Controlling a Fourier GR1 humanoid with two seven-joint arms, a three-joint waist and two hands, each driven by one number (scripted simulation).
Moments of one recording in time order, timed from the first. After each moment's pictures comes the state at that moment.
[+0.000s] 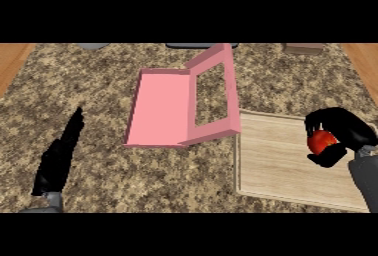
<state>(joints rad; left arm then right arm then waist) 0.01 0.19 0.03 -1.55 -0.18 0.07 0.08 -0.32 -0.47 0.00 -1.15 0.92 0.27 -0.22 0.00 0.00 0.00</state>
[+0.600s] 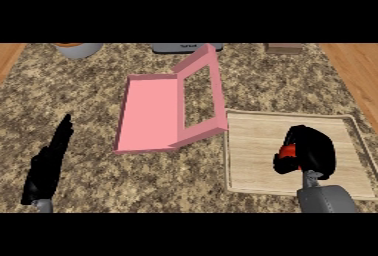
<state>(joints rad) 0.06 0.21 0.07 -1.55 -0.18 0.08 0.09 -0.13 -0.12 0.05 -1.46 1.19 0.06 0.55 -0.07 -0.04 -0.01</state>
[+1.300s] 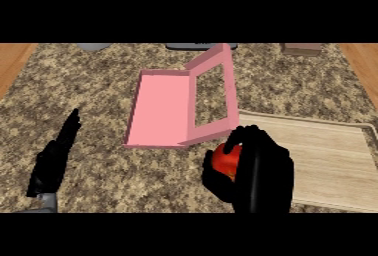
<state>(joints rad) 0.02 0.21 0.05 -1.55 -0.17 0.04 0.08 -0.25 -0.01 0.66 -1.93 1.43 -0.05 1.12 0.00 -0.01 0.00</state>
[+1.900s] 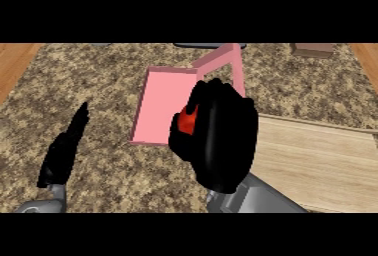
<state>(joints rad) -0.04 0.19 0.02 -1.53 -0.20 0.05 0.10 -0.70 -0.01 0.63 -1.72 1.27 -0.05 1.22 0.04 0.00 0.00</state>
